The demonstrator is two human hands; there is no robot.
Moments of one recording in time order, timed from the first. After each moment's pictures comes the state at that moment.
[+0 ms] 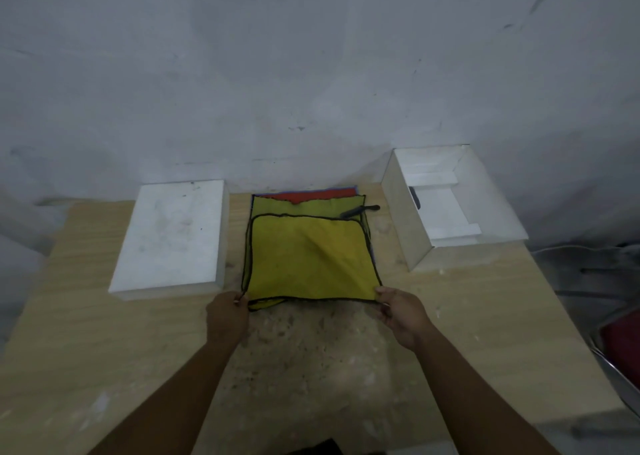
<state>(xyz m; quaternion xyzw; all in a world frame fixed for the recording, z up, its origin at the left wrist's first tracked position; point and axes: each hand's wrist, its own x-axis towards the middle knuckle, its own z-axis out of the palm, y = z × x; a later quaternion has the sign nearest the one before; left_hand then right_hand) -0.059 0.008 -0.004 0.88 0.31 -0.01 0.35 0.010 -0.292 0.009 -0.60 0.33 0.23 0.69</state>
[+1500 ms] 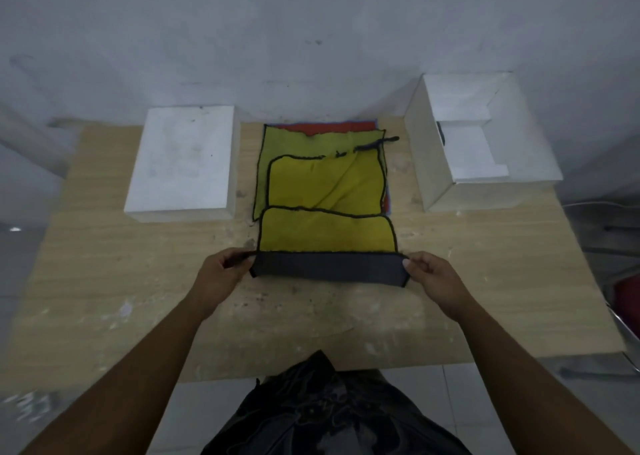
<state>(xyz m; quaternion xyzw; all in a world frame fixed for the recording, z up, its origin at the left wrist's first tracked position) -0.134 0.020 0.010 0.75 0.31 -0.09 0.58 -0.048 -0.353 -0.002 -0.79 0.08 0.25 0.55</state>
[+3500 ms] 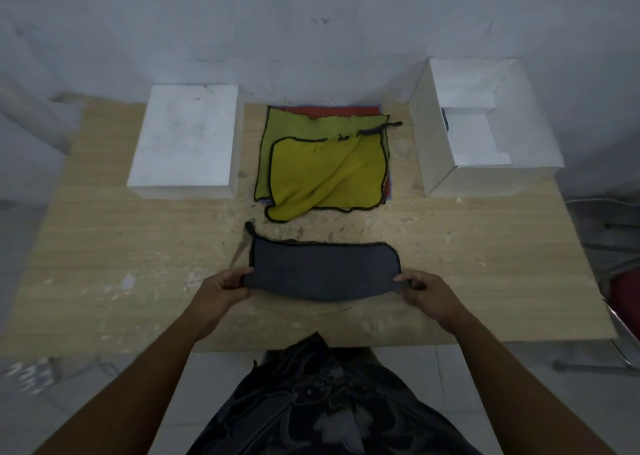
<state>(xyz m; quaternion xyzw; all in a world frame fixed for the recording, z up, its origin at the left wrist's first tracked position) -0.200 0.007 -0.019 0.65 0.37 -0.16 0.65 -0.093 -0.373 -0.027 -0.82 0.08 0.33 0.47</state>
